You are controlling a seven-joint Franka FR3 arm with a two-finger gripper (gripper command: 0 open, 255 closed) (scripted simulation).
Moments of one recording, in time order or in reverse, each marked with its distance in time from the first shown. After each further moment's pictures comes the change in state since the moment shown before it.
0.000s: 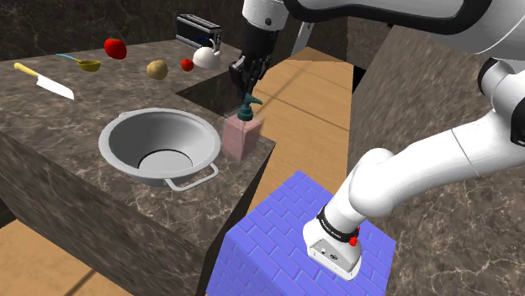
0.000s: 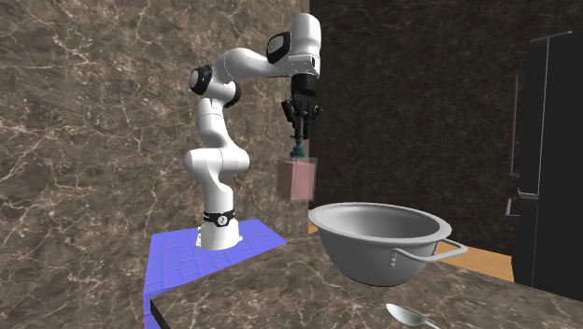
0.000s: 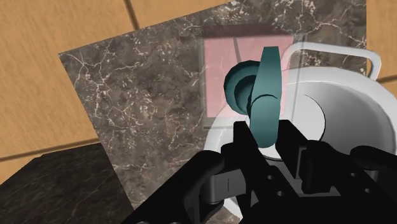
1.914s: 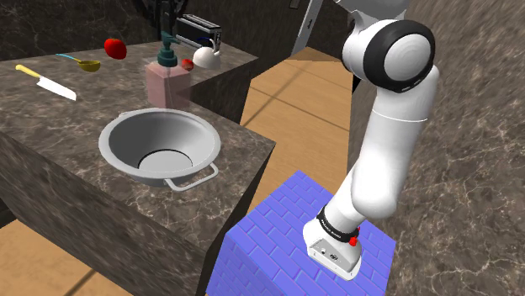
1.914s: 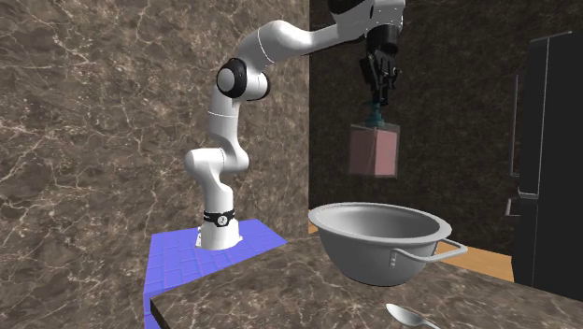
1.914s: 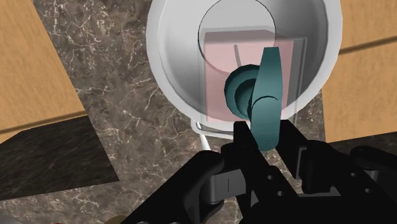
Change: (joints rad) arm 0.092 0.821 0.159 1.086 -0.289 -0.340 0.214
